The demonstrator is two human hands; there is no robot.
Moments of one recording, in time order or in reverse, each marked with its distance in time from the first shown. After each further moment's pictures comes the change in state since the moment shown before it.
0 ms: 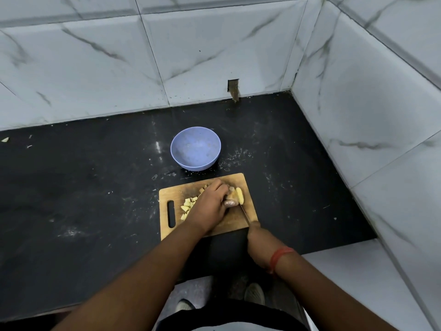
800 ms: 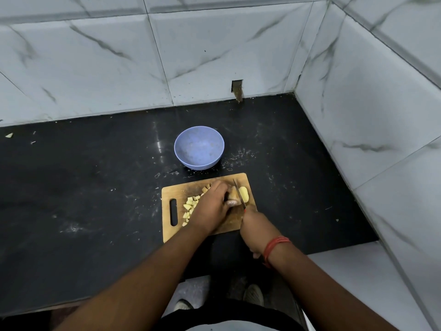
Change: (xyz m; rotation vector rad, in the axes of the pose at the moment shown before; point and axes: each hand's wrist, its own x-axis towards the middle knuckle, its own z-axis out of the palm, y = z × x) left_hand -0.006 0.003 0.003 -0.083 0.055 -0.097; right_hand -0.005 -0.039 -0.027 0.128 0.074 0.086
